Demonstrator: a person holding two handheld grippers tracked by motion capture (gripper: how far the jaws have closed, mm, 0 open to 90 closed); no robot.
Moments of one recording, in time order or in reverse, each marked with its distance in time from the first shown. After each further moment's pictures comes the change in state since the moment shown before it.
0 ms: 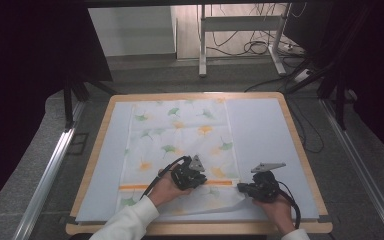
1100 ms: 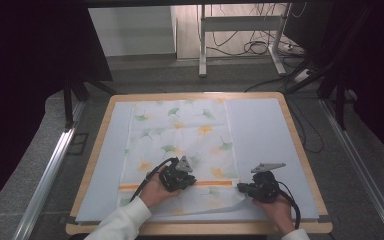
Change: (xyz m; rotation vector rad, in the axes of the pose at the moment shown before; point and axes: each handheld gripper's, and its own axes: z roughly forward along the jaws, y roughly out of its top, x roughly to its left) left arm 0.008 -0.025 -0.019 0.000 0.017 -0.047; right arm 0.000 0.000 0.000 -0.001 -0.003 -0.005
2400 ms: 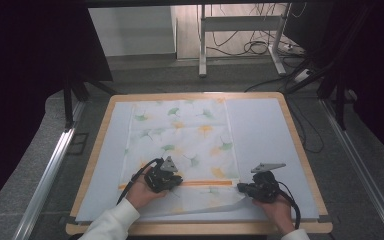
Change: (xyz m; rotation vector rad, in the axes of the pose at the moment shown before) left arm 0.014 -0.030 -0.023 0.005 0.035 -0.063; right arm 0.000 0.000 0.000 0.003 0.001 0.002
